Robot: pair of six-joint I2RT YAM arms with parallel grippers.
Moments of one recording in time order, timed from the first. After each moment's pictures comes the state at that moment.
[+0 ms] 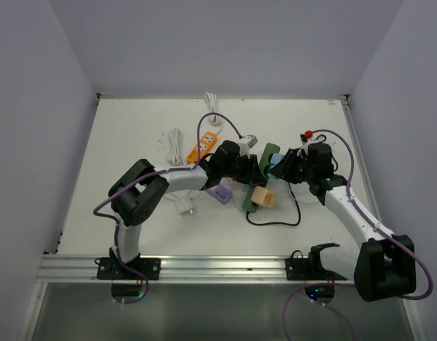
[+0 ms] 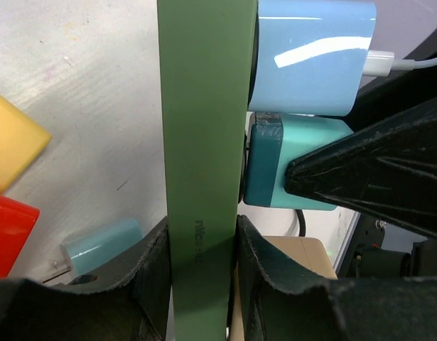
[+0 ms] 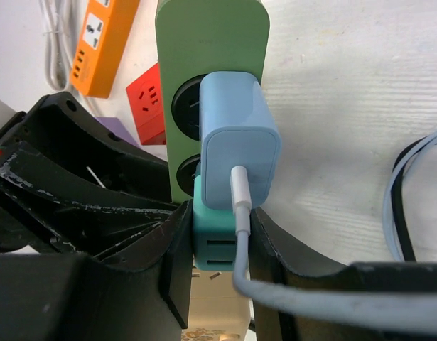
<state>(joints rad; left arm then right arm) -0.82 1.96 1.17 0.29 0.36 -0.62 0.16 1.14 0.67 -0.18 -0.34 0.54</state>
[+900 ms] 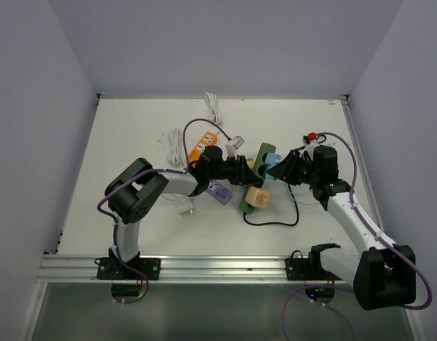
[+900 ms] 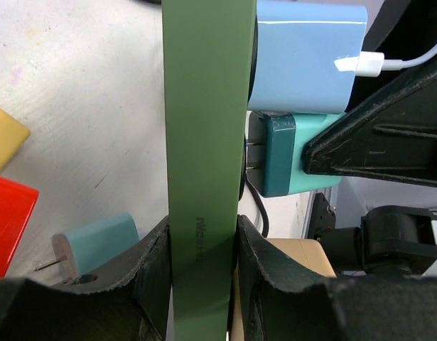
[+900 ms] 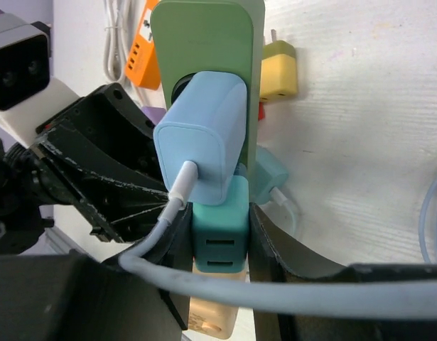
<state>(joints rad) -0.75 1.96 0.99 0.65 0.53 -0.72 0.13 1.08 0.63 -0.14 -0.46 0.60</state>
